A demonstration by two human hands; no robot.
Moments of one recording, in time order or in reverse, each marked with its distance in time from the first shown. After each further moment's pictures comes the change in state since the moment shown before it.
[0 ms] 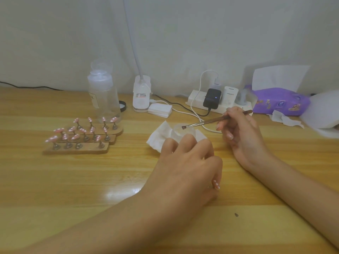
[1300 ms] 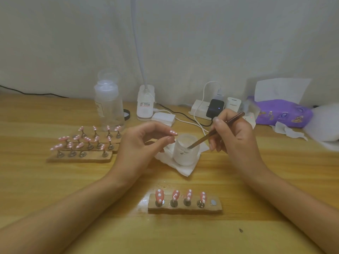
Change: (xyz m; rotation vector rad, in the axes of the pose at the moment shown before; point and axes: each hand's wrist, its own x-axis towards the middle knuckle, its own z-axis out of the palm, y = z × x) left_hand 0.007 -0.093 0.013 -0.962 0.440 -0.353; right_hand -0.014 -0.008 0.023 -0.336 -0.254 -0.357
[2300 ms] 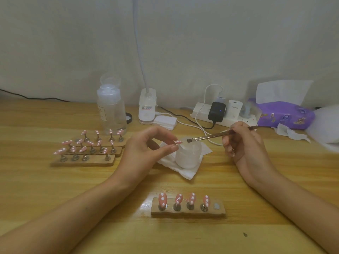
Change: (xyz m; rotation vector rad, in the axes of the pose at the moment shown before) left_hand 0.001 -0.003 -0.002 0.144 -0.029 -0.101; right_hand -0.001 0.013 -0.016 0.375 0.263 0.371
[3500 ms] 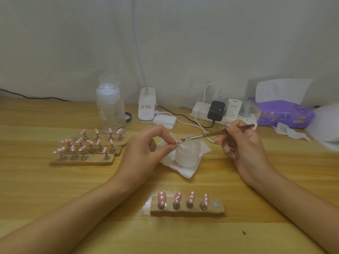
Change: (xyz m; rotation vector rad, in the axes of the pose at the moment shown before) left_hand -0.004 0.003 0.001 0.190 0.029 0.113; right_hand -0.004 -0.002 0.004 -0.093 -0.083 -0.075
